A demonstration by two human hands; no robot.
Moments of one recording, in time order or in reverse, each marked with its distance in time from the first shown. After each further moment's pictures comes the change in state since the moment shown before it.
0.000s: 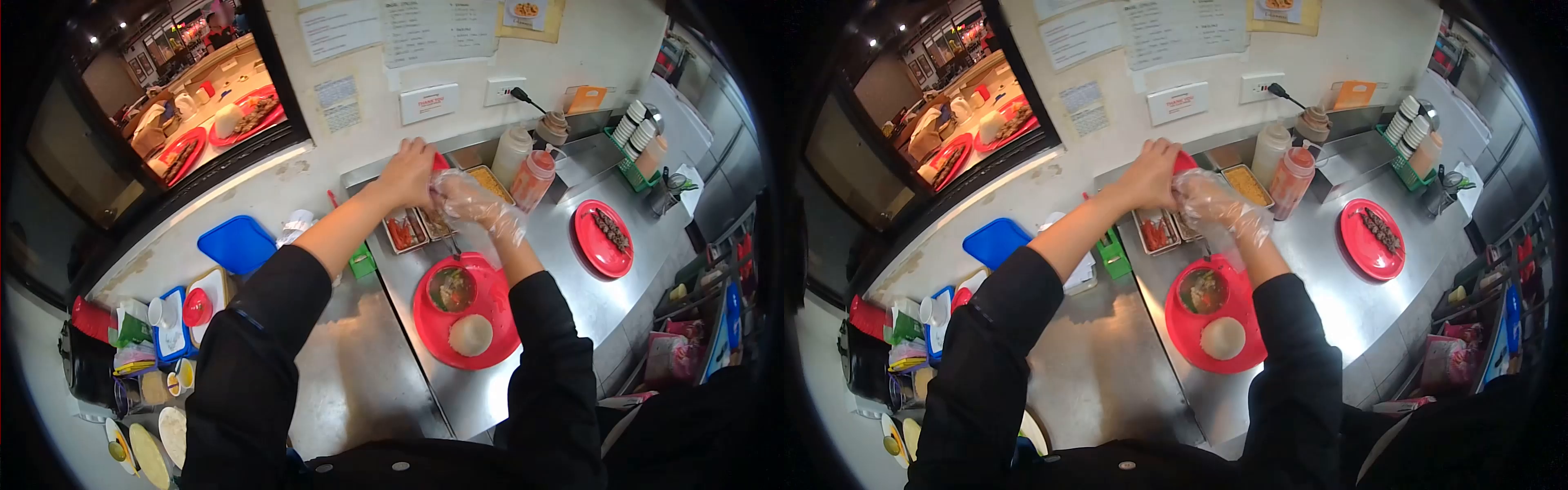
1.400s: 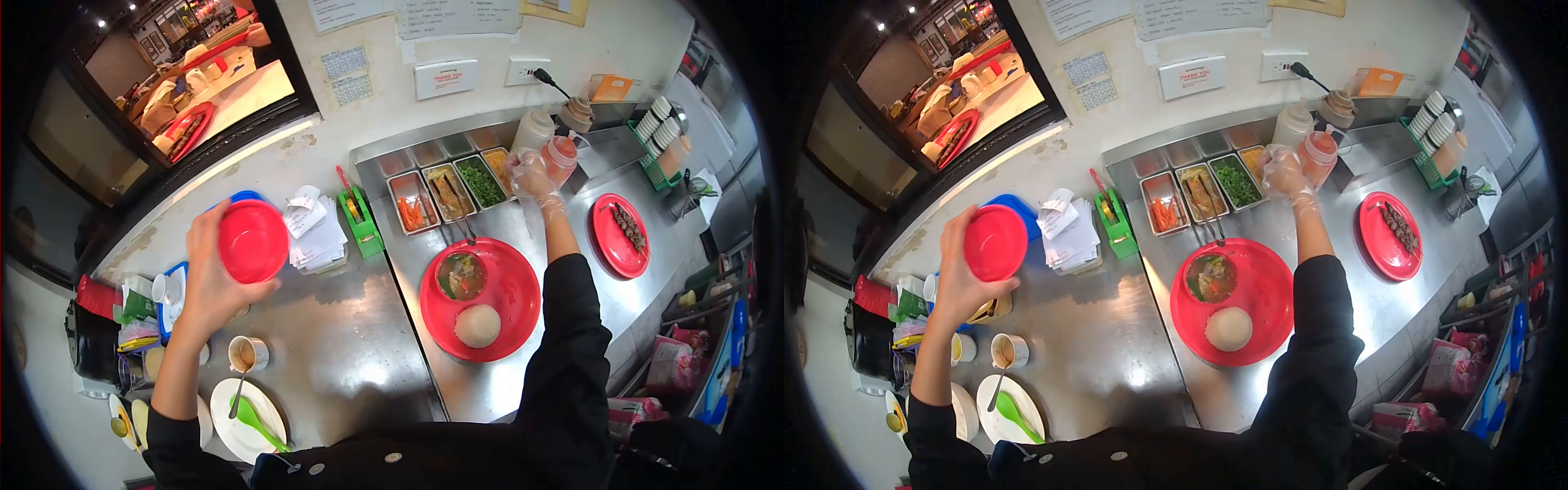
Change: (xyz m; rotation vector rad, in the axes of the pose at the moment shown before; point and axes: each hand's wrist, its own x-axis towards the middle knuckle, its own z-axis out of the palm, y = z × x) left_hand -0.220 0.042 -0.179 0.154 0.086 -0.594; right_hand -0.062 0.127 -0.004 0.056 0.285 0.565
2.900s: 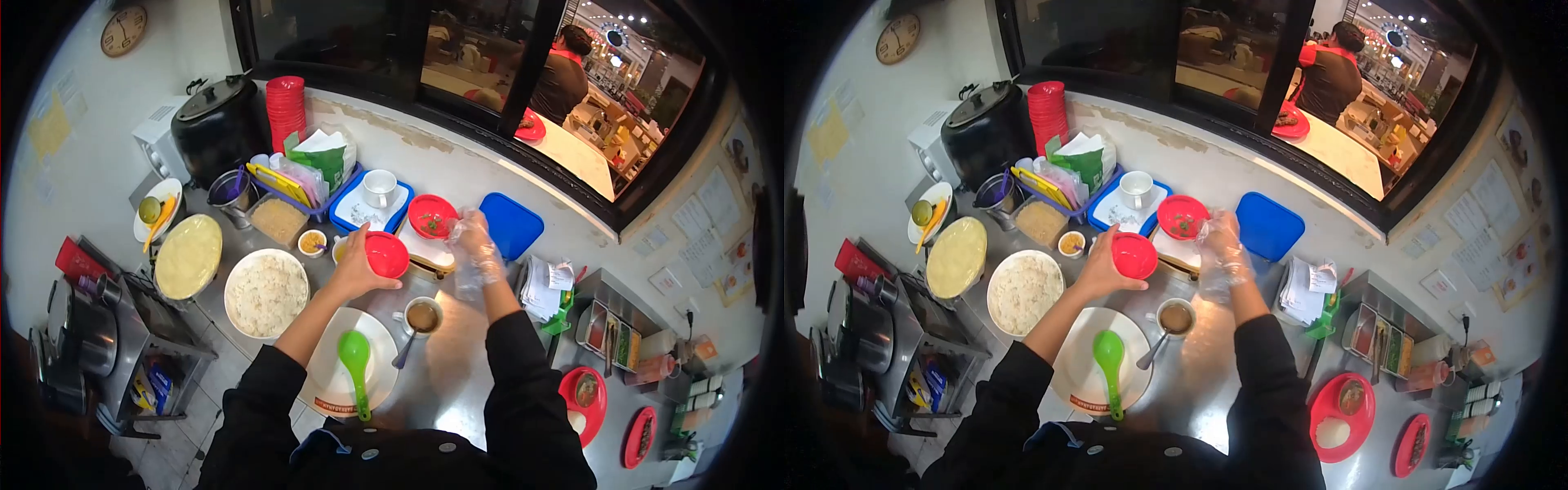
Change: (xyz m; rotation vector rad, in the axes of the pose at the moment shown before) left_hand -0.256 -0.257 -0.017 -0.322 0.220 -0.757; right_hand -0.104 -0.503 0.422 0.621 -0.589 -0.326
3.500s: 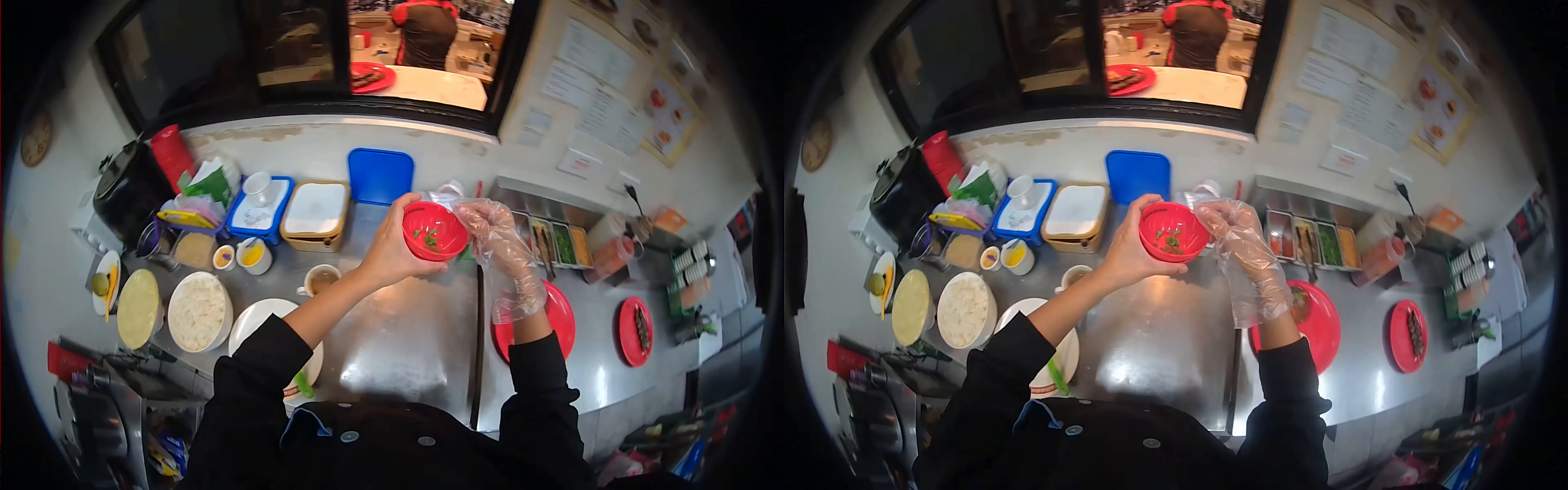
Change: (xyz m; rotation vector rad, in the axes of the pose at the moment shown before) left_hand -0.042 0.227 0.151 -0.399 -0.170 0.598; right_hand -0.228 -0.110 -0.249 0.319 0.163 0.205
